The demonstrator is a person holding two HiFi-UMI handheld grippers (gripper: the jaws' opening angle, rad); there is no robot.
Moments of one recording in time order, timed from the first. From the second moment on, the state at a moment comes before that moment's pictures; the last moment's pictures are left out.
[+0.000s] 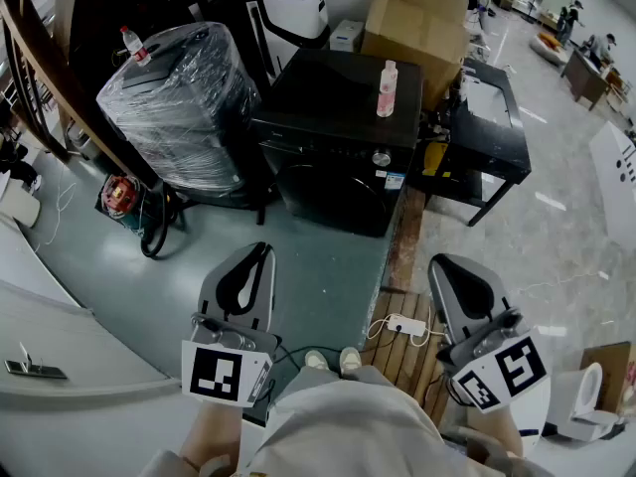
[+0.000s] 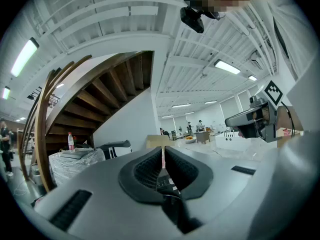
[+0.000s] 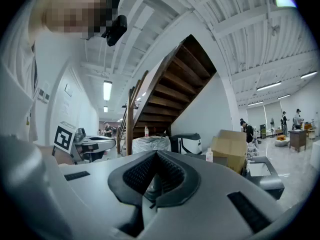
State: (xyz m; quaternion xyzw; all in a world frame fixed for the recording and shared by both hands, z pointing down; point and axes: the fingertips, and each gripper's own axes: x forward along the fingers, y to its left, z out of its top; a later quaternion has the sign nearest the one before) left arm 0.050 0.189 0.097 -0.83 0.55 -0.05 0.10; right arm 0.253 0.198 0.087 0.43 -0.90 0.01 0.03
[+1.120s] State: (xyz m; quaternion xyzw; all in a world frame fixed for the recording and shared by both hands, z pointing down) left arm 0.056 0.167 0.119 -0.83 0.56 -0.06 0.06; right arm 0.296 0.168 0.113 0.47 -0.88 0.04 0.04
